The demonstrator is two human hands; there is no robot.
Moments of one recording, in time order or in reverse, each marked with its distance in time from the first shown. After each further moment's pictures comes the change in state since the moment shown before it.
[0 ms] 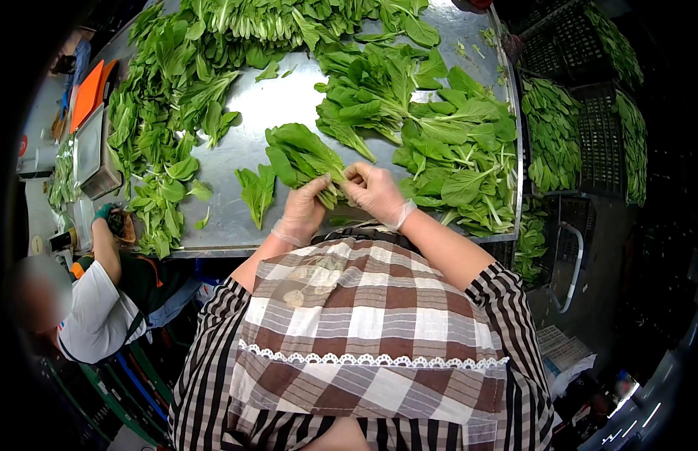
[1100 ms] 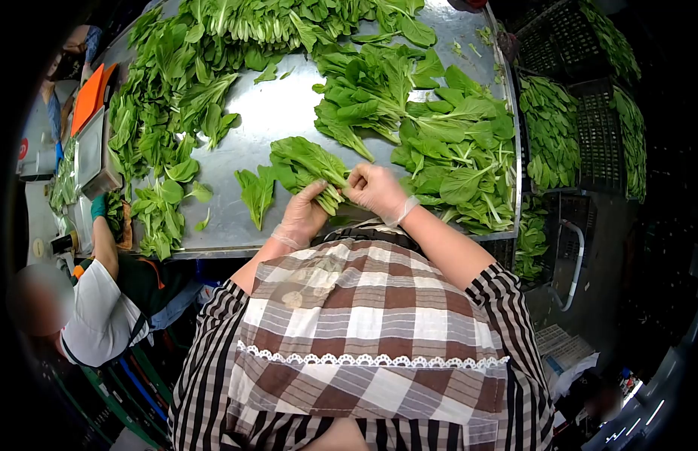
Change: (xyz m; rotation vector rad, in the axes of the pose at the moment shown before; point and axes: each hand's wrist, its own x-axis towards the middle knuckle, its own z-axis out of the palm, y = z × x) left_hand -0.002 -0.014 -0.021 -0.197 0.018 -0.167; right_hand 0.000 0.015 -0.009 -0.202 -0.004 -0.072
